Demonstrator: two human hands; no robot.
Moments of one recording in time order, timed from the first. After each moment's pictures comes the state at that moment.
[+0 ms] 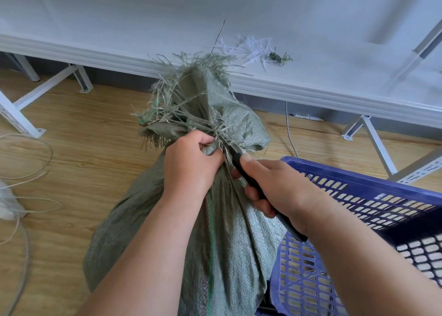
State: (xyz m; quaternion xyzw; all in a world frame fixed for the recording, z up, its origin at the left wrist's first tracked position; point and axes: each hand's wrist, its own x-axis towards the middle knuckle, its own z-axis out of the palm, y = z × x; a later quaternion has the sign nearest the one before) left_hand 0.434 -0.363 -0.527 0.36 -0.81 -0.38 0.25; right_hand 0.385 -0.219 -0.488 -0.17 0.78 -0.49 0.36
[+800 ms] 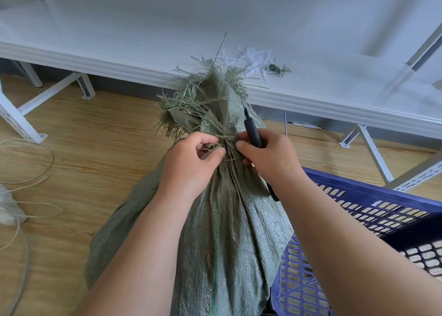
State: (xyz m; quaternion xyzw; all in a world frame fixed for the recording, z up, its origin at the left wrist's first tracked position) left_hand 0.445 -0.376 -0.518 0.28 -0.81 -0.46 0.23; right_hand 0.346 -0.258 -0.494 -0.19 0.83 -0.51 0.12
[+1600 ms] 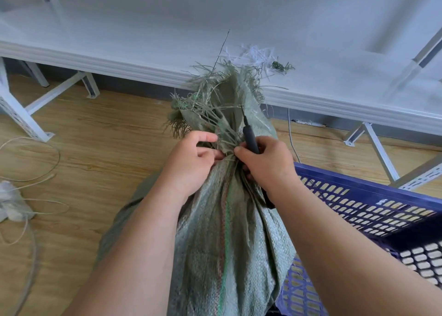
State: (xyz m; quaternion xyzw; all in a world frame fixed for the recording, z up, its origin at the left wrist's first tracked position) left_hand 0.452 -0.381 -0.516 0.30 -0.77 -0.54 0.15; right_hand 0.355 -0.262 -0.509 -0.16 0.86 -0.47 0.11
